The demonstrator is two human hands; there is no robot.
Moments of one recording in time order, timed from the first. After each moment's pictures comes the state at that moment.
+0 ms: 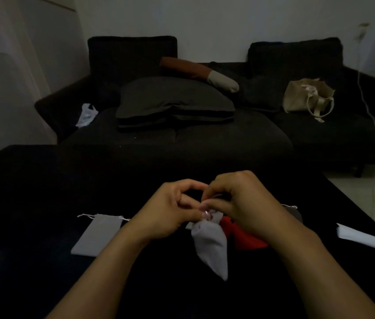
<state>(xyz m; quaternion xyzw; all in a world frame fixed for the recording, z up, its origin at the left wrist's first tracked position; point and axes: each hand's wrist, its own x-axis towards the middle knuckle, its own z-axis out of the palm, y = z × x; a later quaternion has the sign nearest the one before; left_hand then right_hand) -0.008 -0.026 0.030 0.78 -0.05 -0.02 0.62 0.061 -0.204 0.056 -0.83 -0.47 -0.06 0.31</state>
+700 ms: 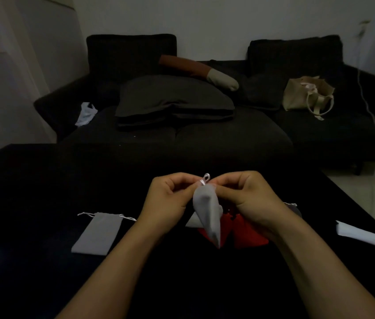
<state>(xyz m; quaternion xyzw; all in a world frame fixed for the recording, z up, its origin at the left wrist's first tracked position) -0.007 -0.045 0.034 0.74 0.05 0.15 0.66 0.071 -0.207 0.040 -0.72 -0.24 0.20 0.62</state>
